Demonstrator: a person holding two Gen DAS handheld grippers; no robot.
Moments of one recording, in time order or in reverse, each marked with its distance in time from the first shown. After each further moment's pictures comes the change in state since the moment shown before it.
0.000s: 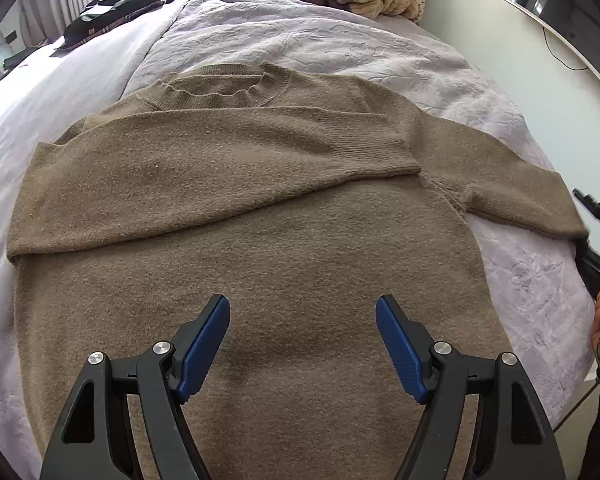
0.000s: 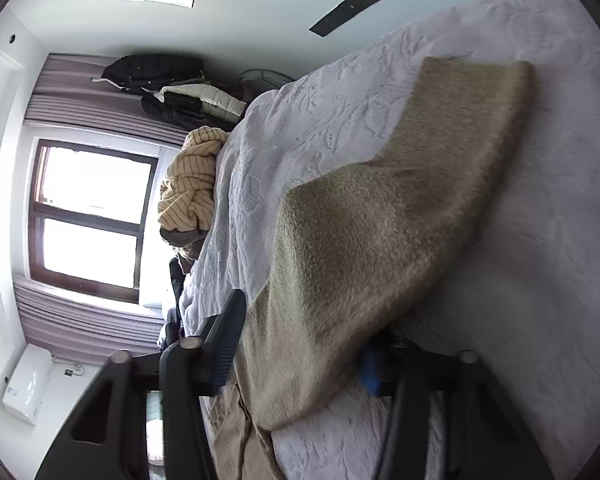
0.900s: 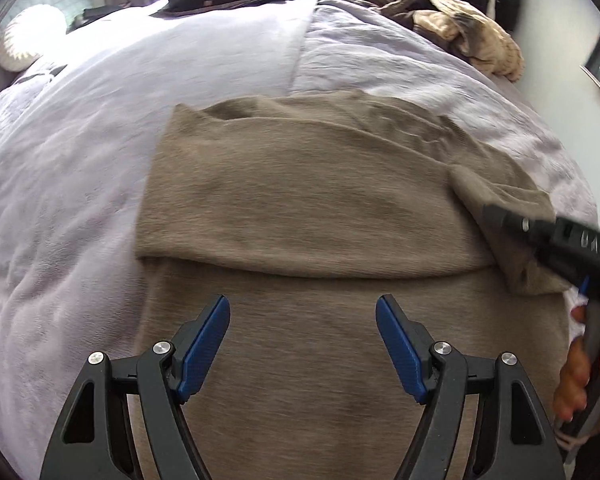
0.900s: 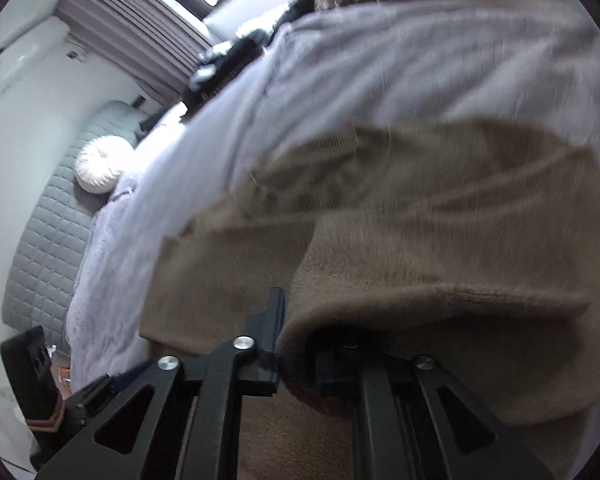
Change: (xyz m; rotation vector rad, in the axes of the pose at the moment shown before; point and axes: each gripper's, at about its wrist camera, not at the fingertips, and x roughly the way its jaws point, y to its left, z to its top) left arm -0.013 0.157 0.004 -0.230 -0.062 0.130; right arm 0.216 0.195 -0.296 -0.809 0.665 -0.067
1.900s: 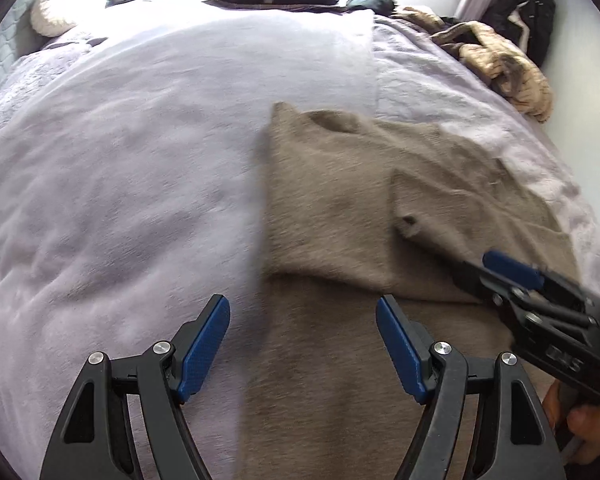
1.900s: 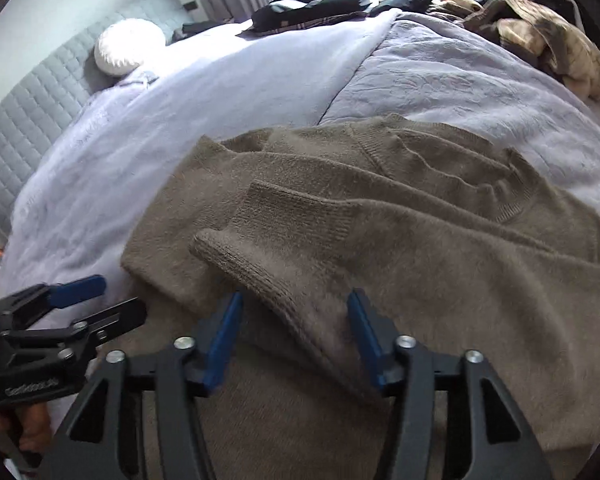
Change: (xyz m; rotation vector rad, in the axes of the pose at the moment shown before) left arm -0.005 0.080 0.002 -0.103 -0.045 -0.031; right arm 0.056 0.122 -0.029 -0.393 0.060 -0.105
